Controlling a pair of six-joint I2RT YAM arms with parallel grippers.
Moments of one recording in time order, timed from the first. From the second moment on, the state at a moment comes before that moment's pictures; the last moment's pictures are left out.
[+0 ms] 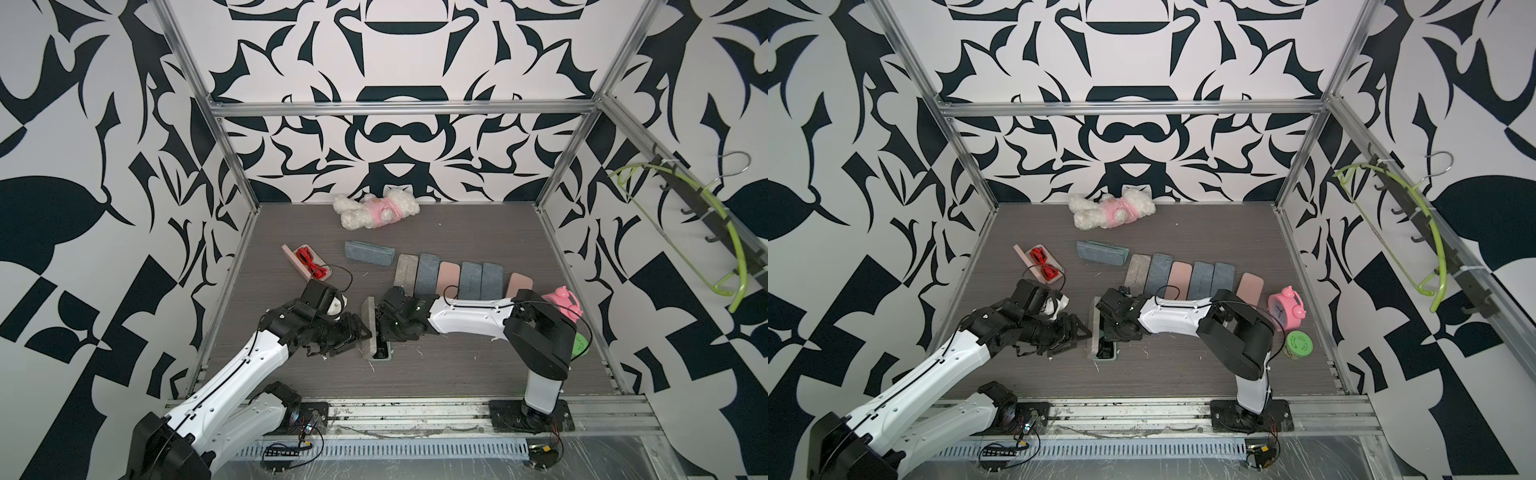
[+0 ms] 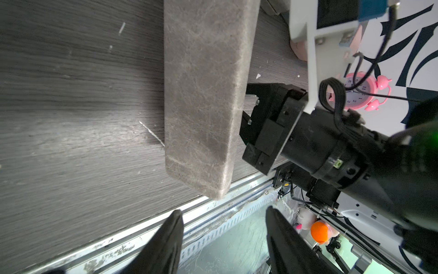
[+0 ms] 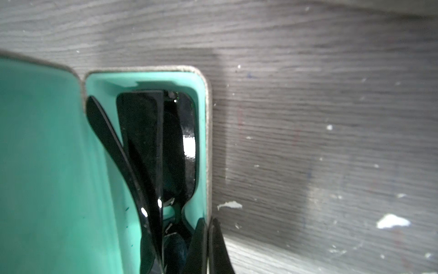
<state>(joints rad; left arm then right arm) -0.56 0.95 0.70 -0.80 0.51 -0.86 1.01 1.85 1.12 -0.43 -0.04 0.99</state>
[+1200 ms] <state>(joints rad) -0.58 1.11 0.67 -0.67 0.49 -0.84 1.01 1.85 1.11 -0.41 -0.06 0.99</state>
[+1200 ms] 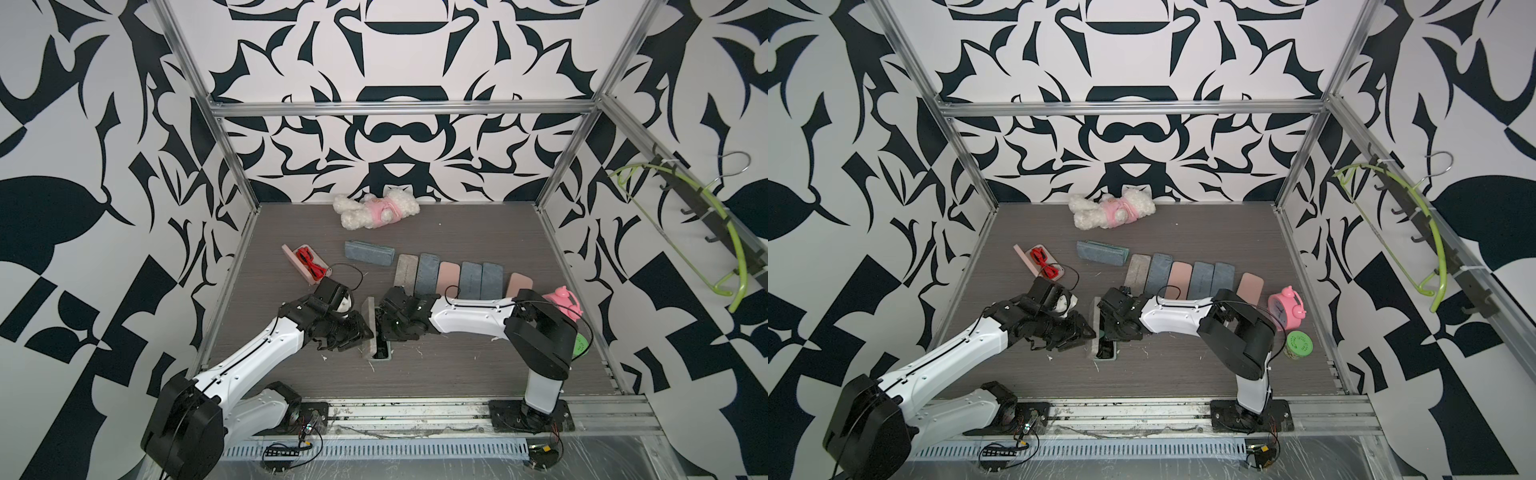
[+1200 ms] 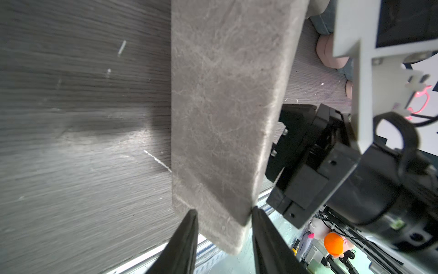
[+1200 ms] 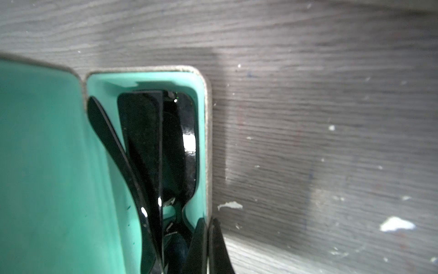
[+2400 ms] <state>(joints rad) -0.60 1.13 0.67 -0.63 0.49 -0.84 1.01 1.84 1.11 -0.40 -0.07 0.99</state>
